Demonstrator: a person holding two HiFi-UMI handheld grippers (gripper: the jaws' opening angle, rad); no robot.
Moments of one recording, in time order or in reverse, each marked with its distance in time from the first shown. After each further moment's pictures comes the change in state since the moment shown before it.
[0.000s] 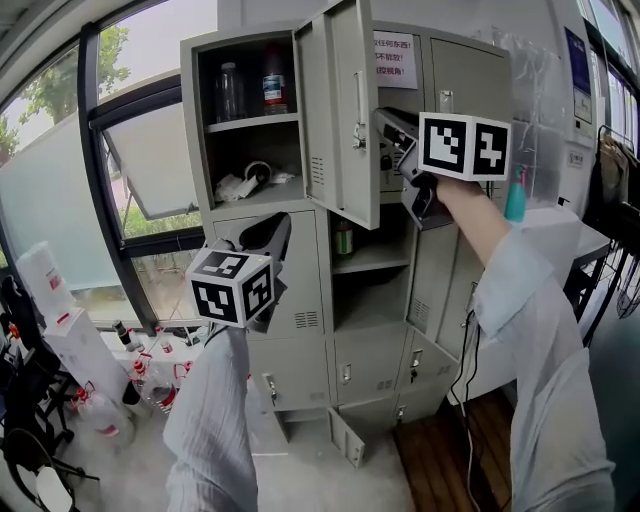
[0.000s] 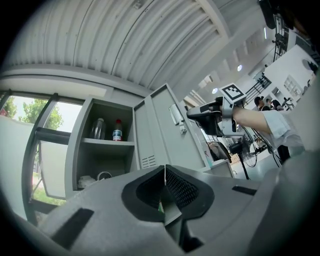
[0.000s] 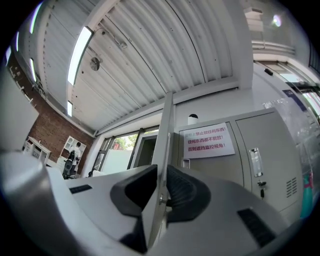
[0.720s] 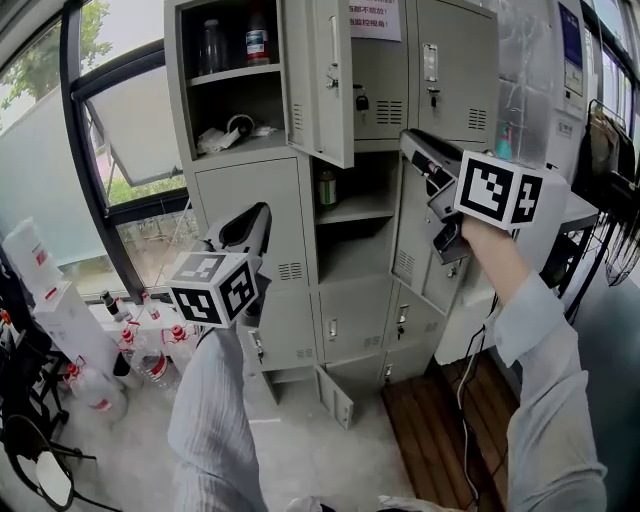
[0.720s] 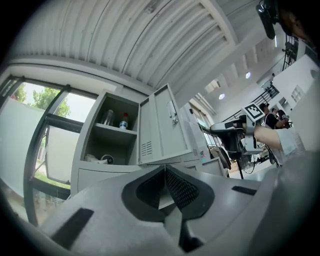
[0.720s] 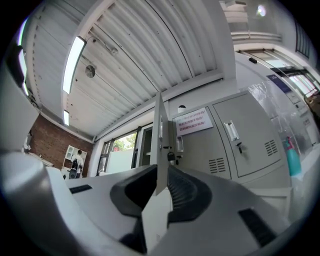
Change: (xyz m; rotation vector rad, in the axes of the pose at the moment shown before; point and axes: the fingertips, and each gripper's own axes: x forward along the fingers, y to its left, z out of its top) left arm -0.057 -0.034 -0.055 -0.111 -0.017 0.032; right arm -0.119 0.007 -0.090 0.134 0.043 -0.016
